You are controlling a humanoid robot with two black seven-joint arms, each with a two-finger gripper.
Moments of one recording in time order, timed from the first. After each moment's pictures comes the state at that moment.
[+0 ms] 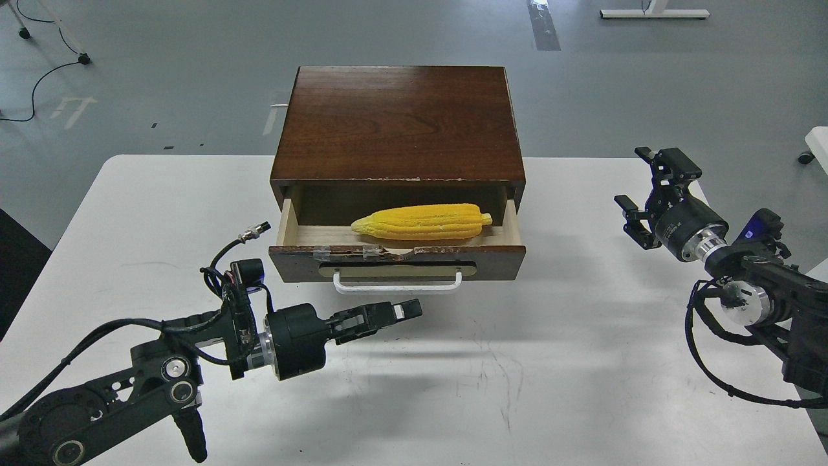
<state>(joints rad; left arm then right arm) -0.35 0.54 -0.59 -1.59 1.27 -0.27 -0.30 0.76 -0.50 0.18 0.67 -0.01 0.28 0.49</state>
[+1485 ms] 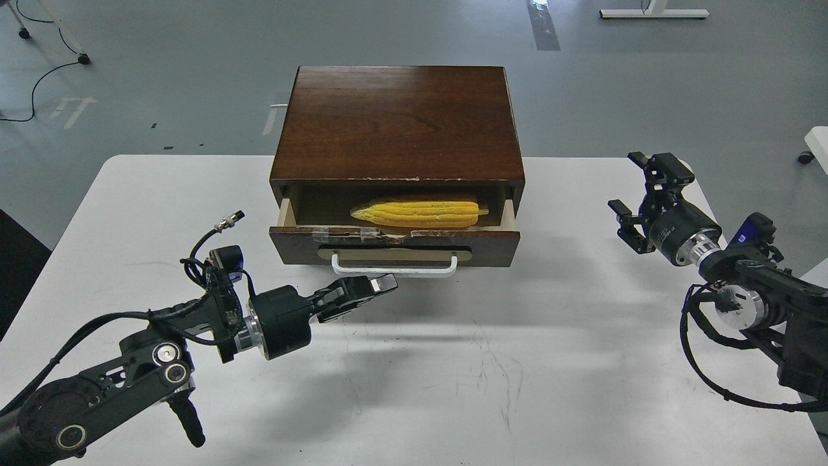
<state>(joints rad) -0.34 0.51 -0.67 -1.48 1.24 -0.26 -0.30 0.75 -0.49 0.17 0.68 -0.01 0.28 0.49</state>
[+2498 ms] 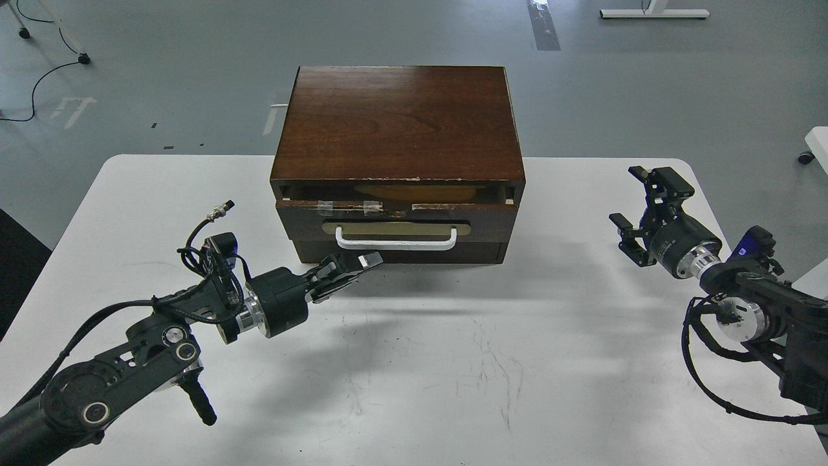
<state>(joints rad) -0.37 0.45 -0.72 -1.35 1.22 -0.26 -0.30 0.72 -0.49 0.17 0.68 -0.01 0.28 0.49</state>
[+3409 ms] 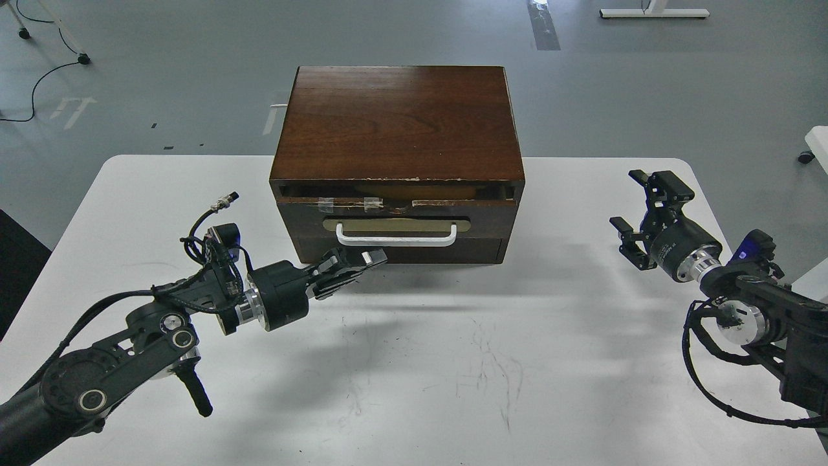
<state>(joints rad) -0.40 0.45 -0.72 -1.35 1.19 -0.34 -0.31 0.71 -0.49 0.17 0.68 -0.01 0.28 0.49</state>
